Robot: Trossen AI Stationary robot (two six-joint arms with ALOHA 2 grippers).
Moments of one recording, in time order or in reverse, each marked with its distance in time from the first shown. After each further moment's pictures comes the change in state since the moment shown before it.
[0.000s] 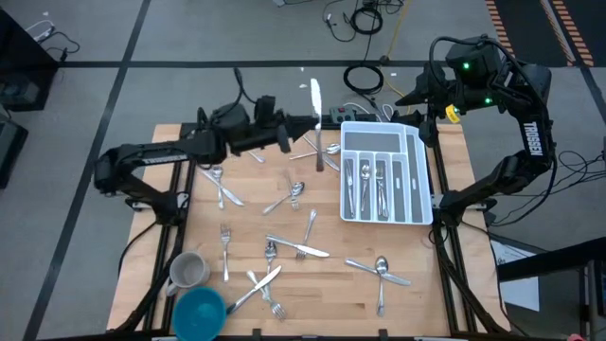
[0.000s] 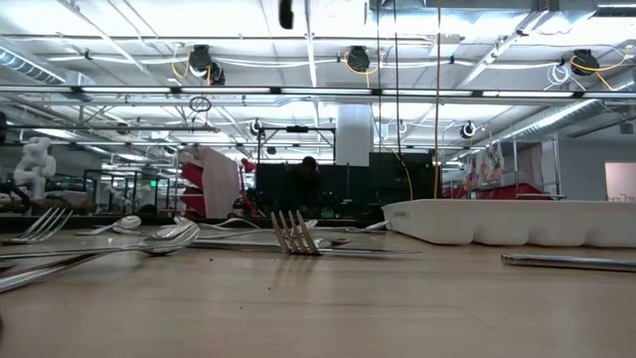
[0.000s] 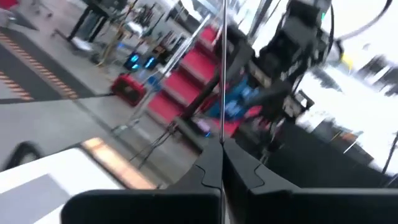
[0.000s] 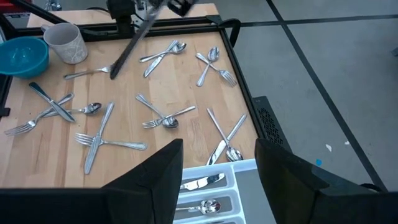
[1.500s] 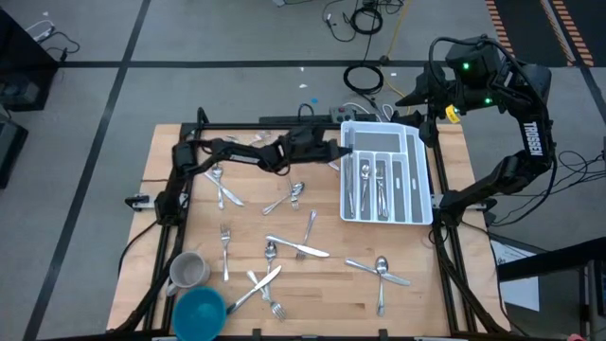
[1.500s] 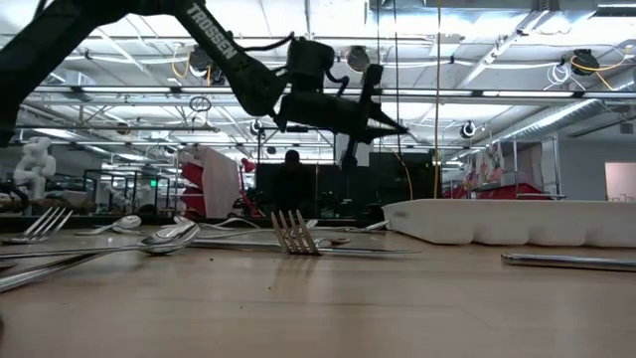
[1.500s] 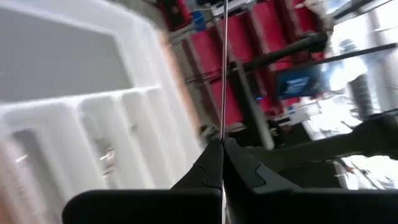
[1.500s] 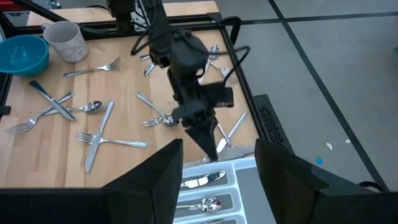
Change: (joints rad) left arm 0.075 0.654 0.057 0.303 0.123 -0.439; right arm 0.000 0.000 0.000 -0.009 0.000 -0.002
